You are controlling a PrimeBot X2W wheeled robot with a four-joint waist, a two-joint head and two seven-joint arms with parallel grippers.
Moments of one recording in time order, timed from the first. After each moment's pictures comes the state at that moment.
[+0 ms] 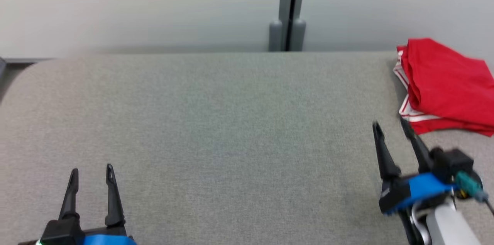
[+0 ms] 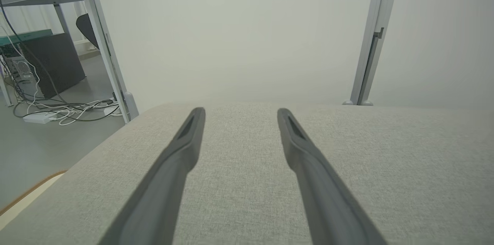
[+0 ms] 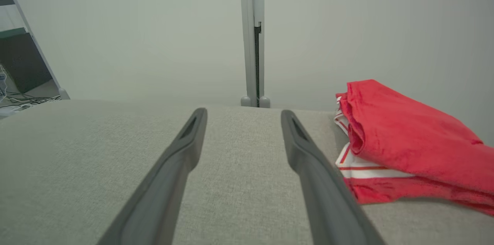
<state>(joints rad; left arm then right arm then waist) 0.08 0.09 0.07 0.10 -0.08 0.00 -0.26 -0.27 -0.15 0.06 0.40 0.21 0.13 -0.26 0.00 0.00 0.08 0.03</state>
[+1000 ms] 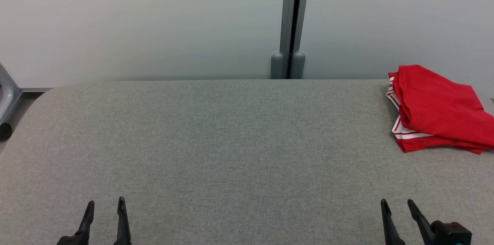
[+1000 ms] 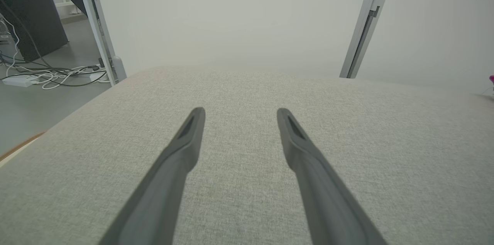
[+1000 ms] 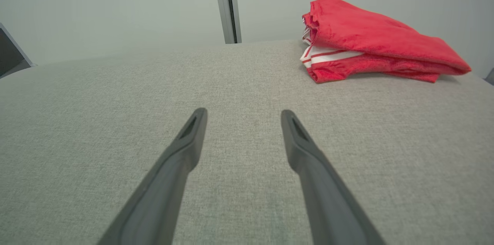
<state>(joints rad) 0.10 0.07 0.10 0.31 -0.11 -0.11 -0.26 0.05 -0.05 -0.06 0.38 0.14 0.13 -0.26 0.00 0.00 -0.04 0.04</state>
